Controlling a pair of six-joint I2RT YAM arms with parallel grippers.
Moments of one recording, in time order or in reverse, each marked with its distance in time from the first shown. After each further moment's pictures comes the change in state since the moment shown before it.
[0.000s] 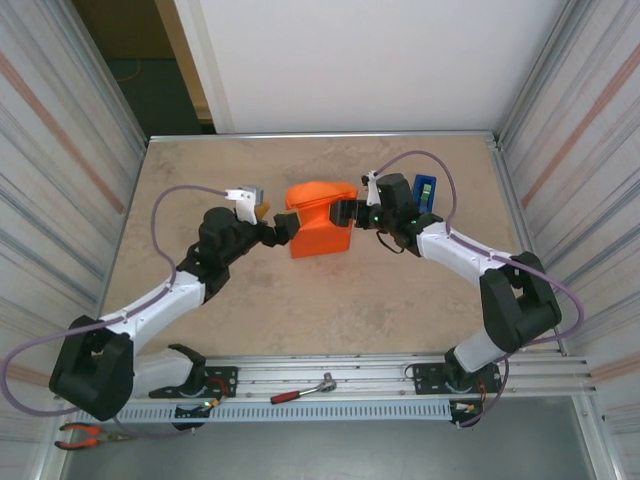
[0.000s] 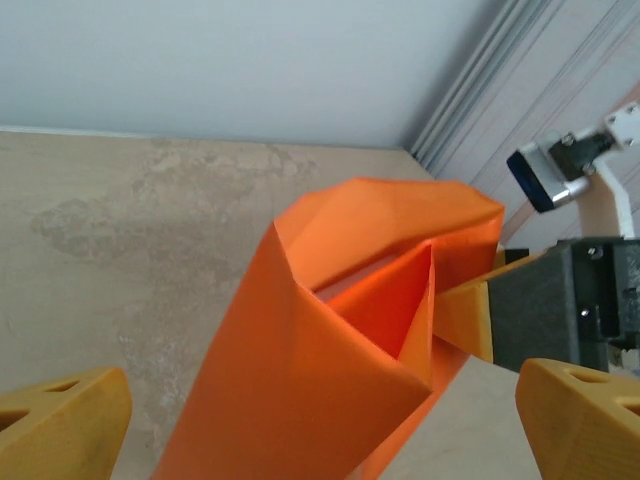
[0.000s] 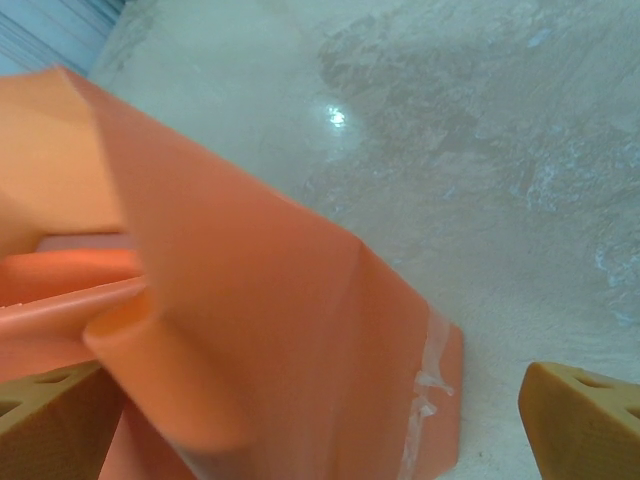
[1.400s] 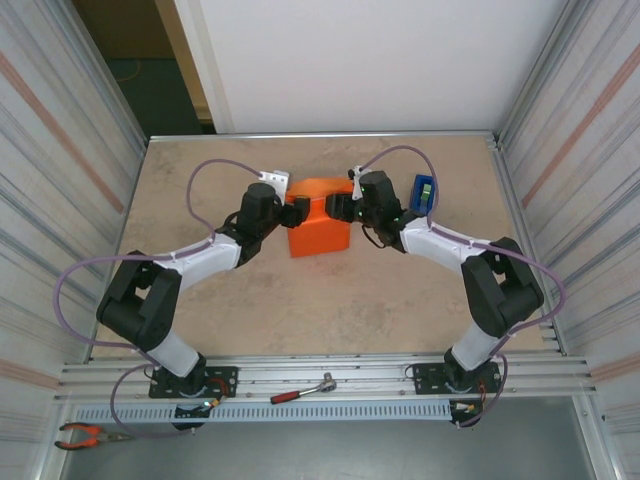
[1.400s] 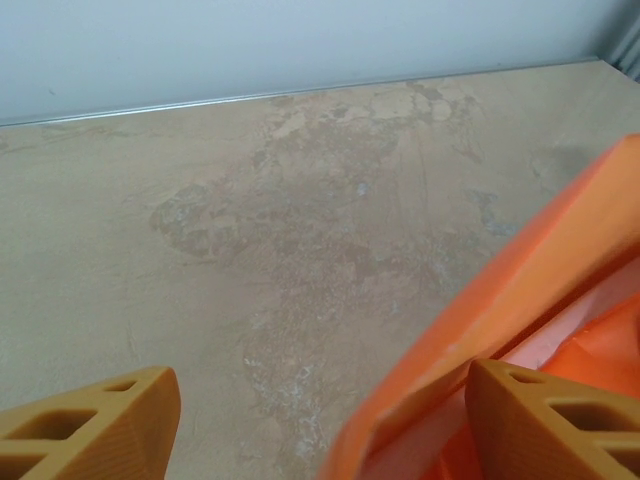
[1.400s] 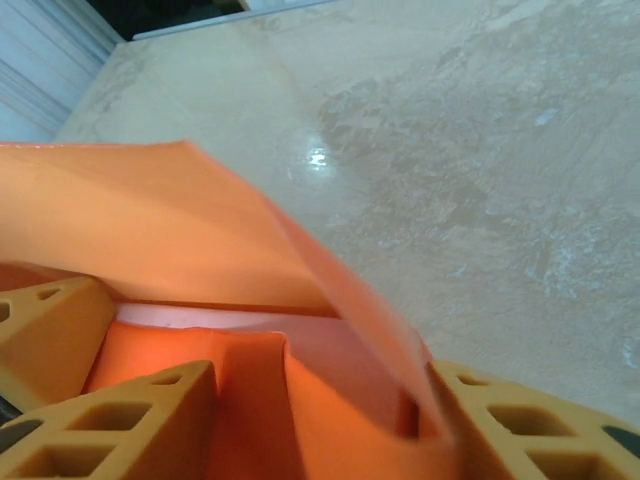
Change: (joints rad) left arm -0.056 0.394 0.287 -0.097 -0.286 0.194; right arm 0.073 0.105 0.064 0.115 0.155 -0.007
